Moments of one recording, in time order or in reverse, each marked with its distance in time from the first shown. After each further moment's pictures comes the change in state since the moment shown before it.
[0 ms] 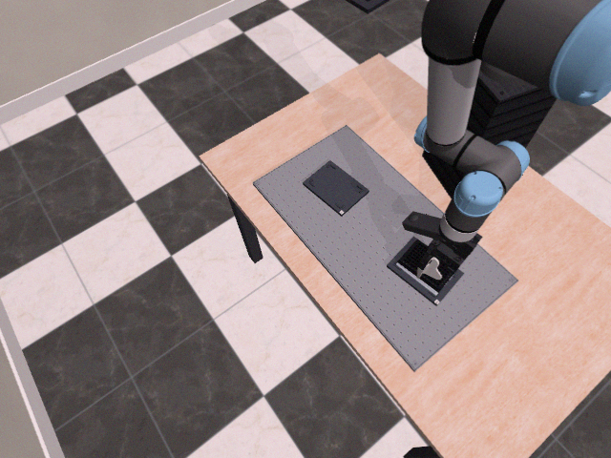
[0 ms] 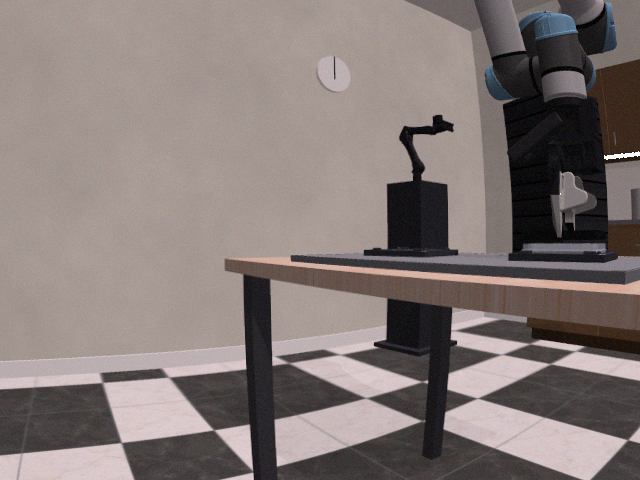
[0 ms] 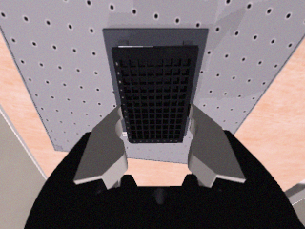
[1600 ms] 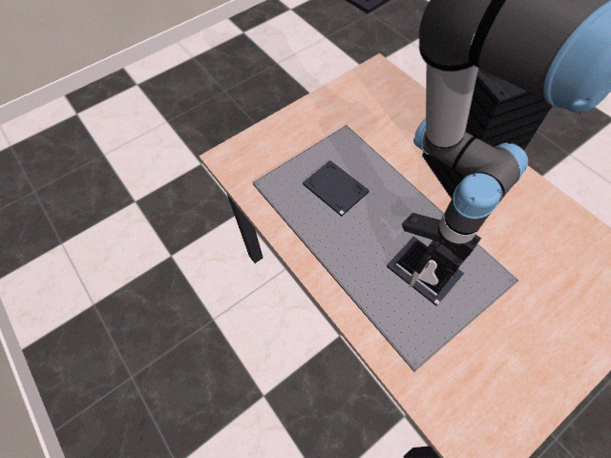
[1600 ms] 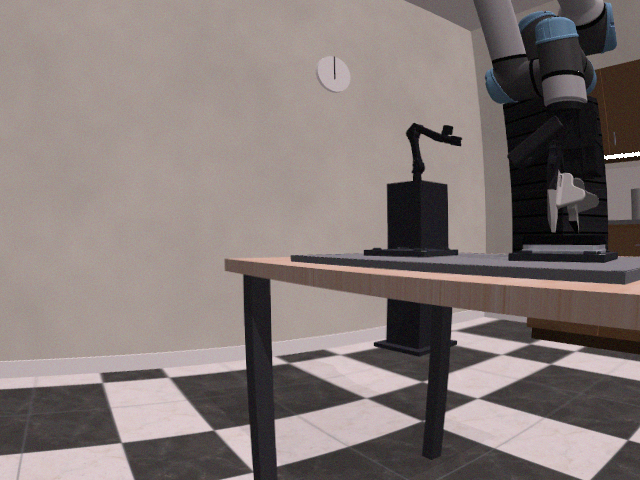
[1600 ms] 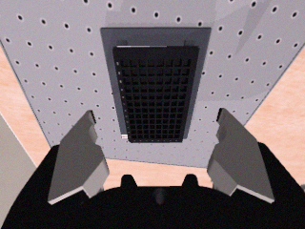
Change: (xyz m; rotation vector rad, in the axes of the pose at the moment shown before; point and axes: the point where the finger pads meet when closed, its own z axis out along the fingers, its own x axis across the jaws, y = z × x) arm 0.000 0.000 0.007 0.000 0.000 0.000
